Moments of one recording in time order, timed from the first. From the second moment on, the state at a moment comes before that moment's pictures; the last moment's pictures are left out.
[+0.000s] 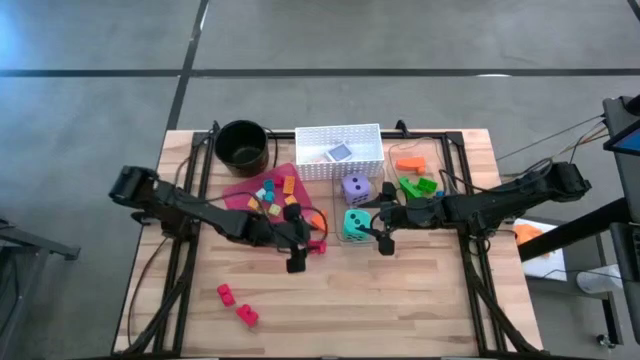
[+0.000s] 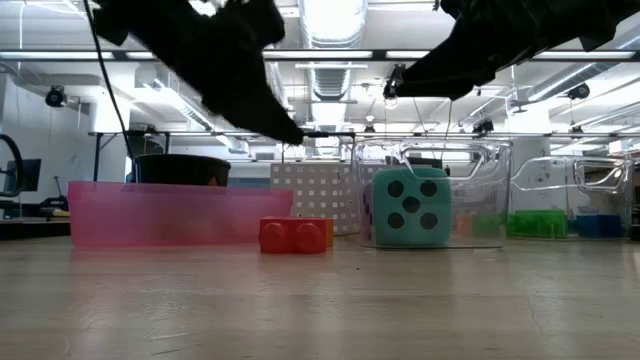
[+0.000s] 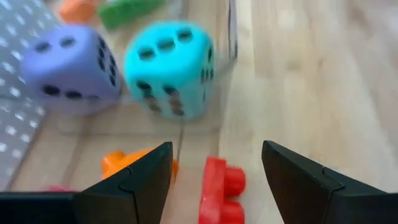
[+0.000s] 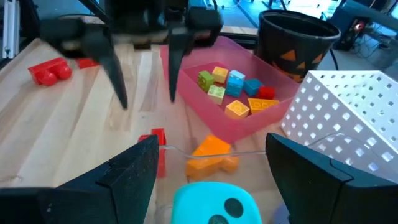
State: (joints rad) left arm -0.23 1.57 0.84 0.04 -0.30 -0.13; right arm 0.16 1.18 0.57 0.24 0.29 0.04
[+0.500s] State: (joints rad) left arm -0.23 1.77 0.85 0.03 -0.34 -0.17; right arm 0.16 1.18 0.57 0.25 0.29 -0.05
